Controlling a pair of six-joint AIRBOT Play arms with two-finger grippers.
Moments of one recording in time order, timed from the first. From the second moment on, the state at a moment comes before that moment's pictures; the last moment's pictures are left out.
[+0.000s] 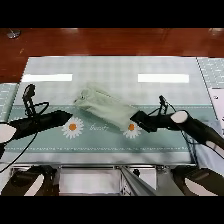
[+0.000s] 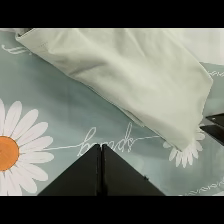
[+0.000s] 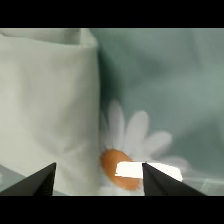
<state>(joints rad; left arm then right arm) -0.11 -0.59 0.46 0.91 -0.86 -1.51 0.33 -1.21 0.54 -0.61 0.65 1.61</state>
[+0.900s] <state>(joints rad) -0.11 -0.59 0.46 0.90 -0.85 -1.51 0.14 -1.46 1.83 -1.19 1.38 1.64</state>
